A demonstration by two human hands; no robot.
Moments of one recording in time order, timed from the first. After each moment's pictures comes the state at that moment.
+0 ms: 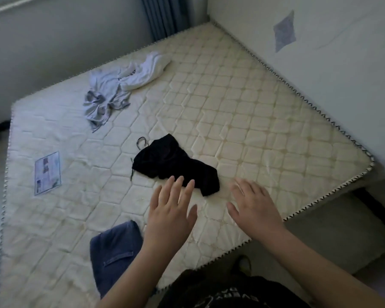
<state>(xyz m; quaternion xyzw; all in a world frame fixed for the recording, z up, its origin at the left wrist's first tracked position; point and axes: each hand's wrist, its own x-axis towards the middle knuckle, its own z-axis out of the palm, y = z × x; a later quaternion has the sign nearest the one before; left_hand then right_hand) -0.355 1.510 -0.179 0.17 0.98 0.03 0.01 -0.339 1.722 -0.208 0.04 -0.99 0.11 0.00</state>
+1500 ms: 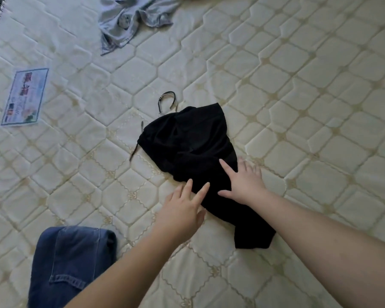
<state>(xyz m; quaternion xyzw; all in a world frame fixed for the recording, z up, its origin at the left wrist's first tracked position) -0.595 1.434 -0.541 0.04 0.96 0.07 0.27 -0.710 1.606 -0.598 0.18 -0.92 -0.02 -0.34</state>
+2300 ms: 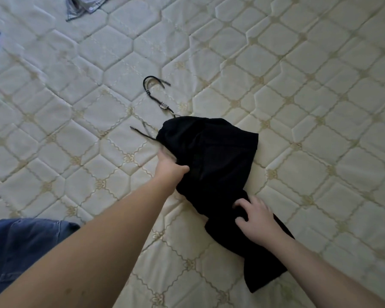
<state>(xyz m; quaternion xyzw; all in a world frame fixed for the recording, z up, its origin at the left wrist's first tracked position) -0.681 1.459 -0.619 -0.45 0.70 0.50 0.23 -0.622 1.714 -0.633 0.08 -0.91 0.17 -0.36</state>
